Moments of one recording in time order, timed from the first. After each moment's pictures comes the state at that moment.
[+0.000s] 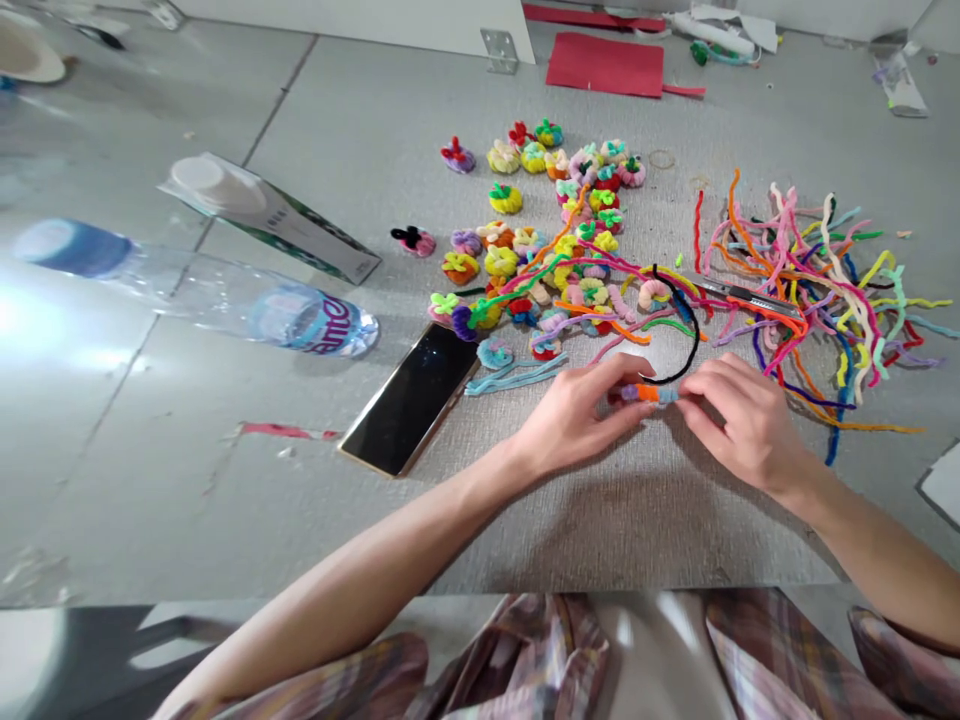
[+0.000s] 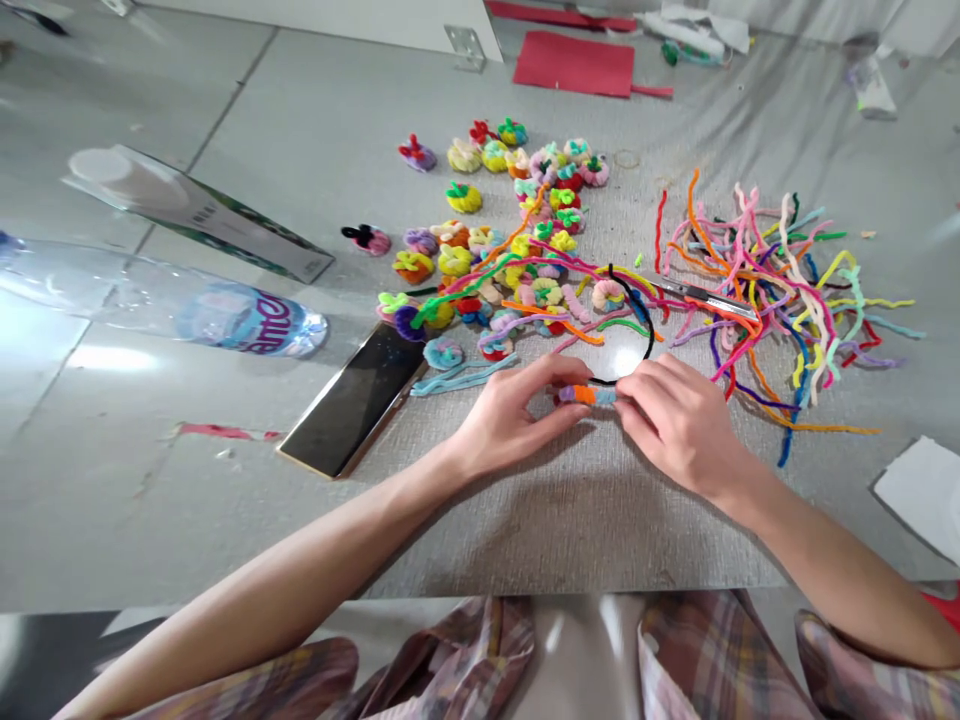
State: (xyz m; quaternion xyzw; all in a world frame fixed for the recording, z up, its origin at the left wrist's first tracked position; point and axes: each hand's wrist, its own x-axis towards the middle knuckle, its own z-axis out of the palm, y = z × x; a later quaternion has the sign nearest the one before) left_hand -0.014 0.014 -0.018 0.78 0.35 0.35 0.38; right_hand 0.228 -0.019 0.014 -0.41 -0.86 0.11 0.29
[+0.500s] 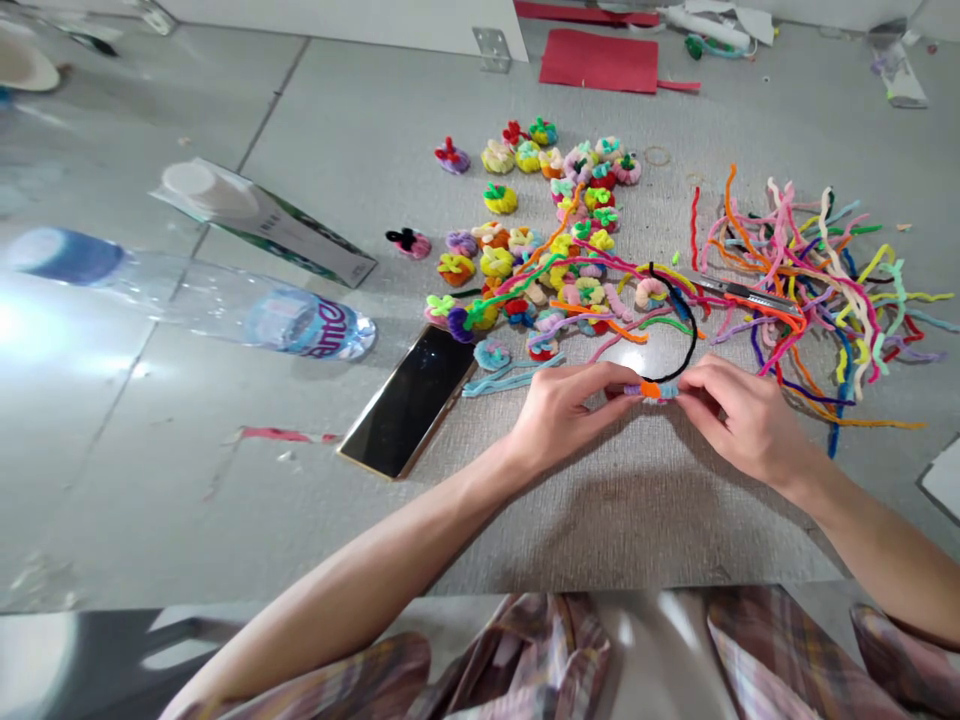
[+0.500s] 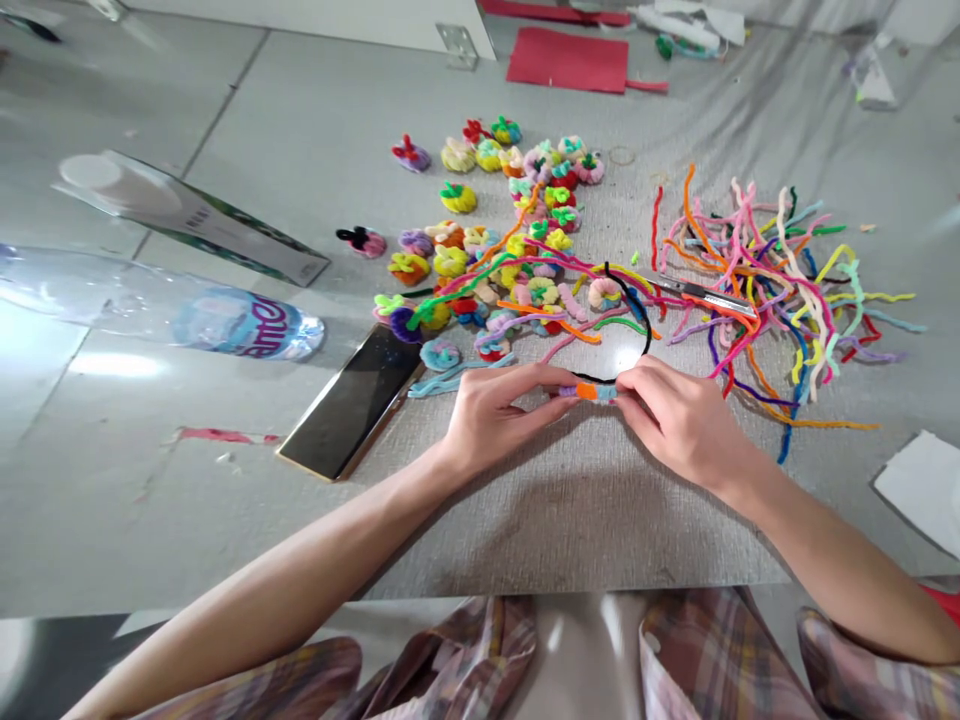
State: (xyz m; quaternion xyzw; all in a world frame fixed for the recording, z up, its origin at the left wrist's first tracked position) left_hand -0.019 0.014 -0.022 0.80 0.35 0.40 0.27; right_hand 0.231 -0.018 0.015 -0.44 -0.83 0.19 0.29
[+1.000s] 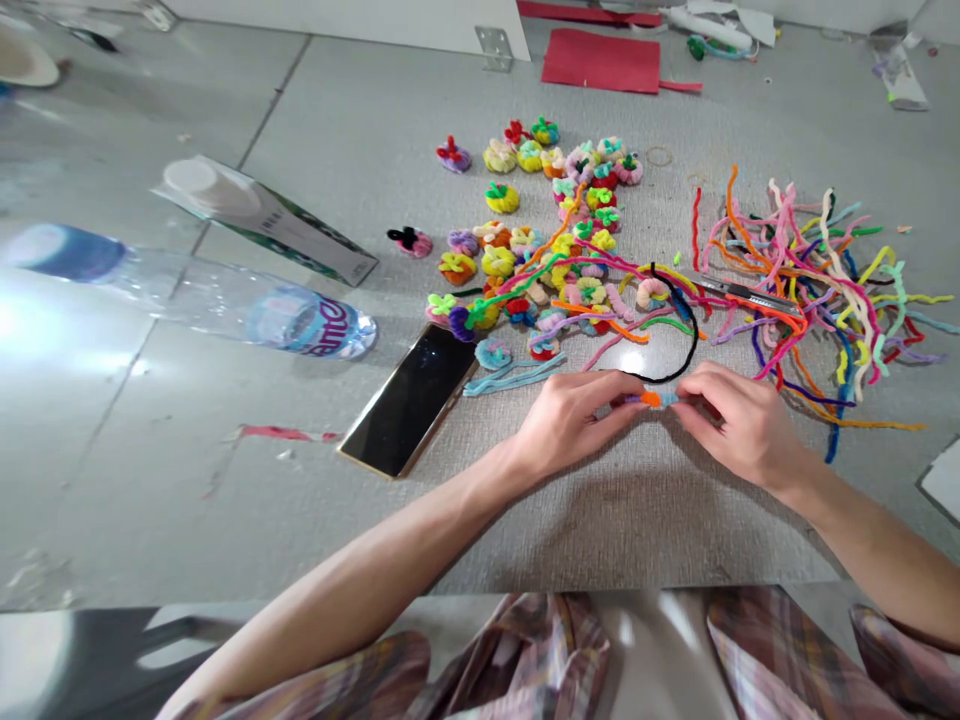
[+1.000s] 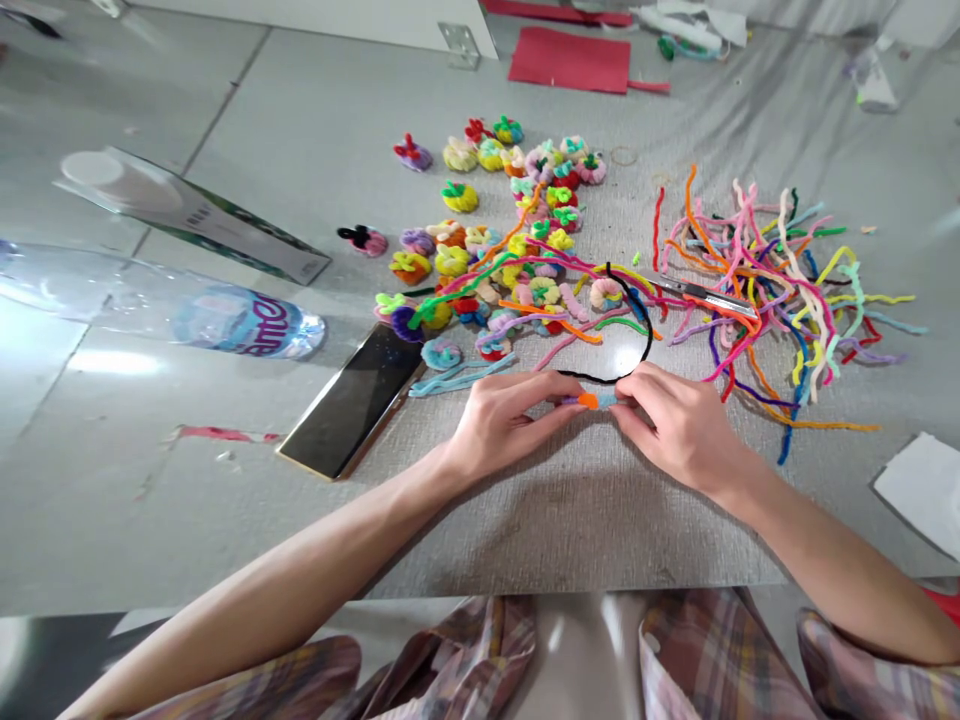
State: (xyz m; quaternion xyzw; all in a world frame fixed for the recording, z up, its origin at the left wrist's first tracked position) left_hand -0.018 0.012 -0.024 0.83 0.31 0.38 0.25; right_hand 0.230 -0.023 0.005 -0.43 -0.84 0.18 0.29
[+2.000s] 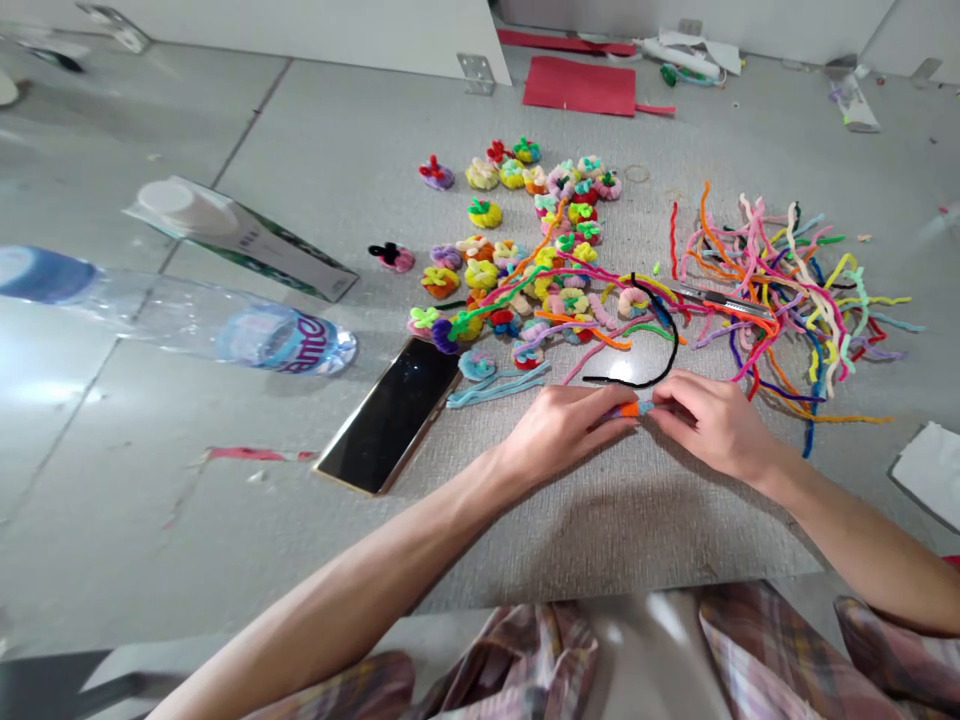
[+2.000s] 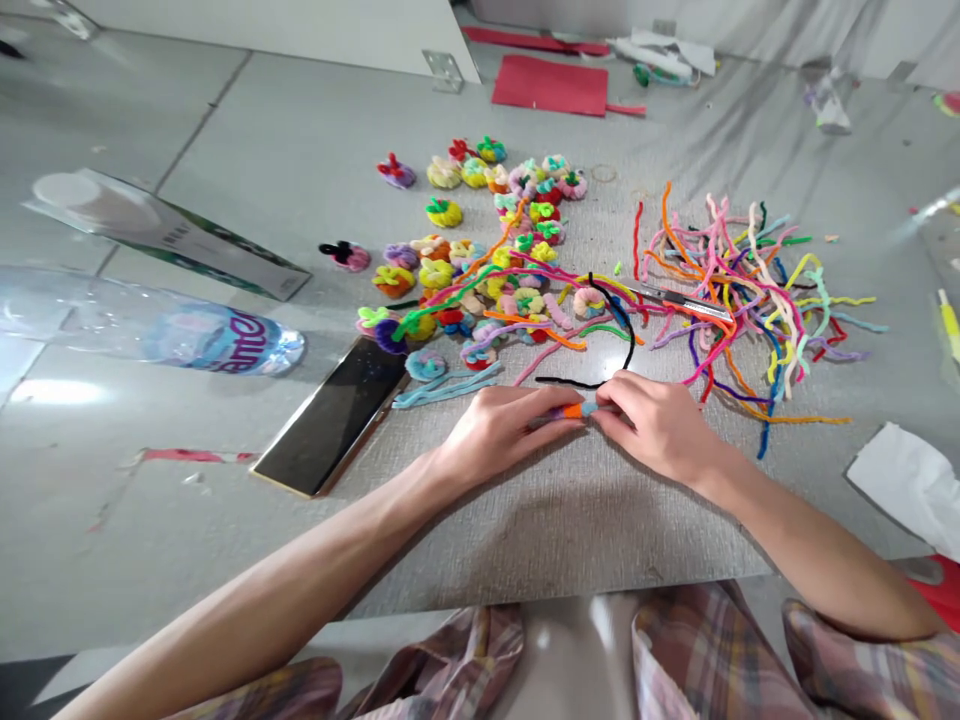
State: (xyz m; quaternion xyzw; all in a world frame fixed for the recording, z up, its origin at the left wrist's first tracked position) left_hand -0.020 0.012 -0.034 0.88 0.29 0.30 0.24; right_hand 0.231 -0.020 0.000 -0.43 -0.84 0.21 0.26
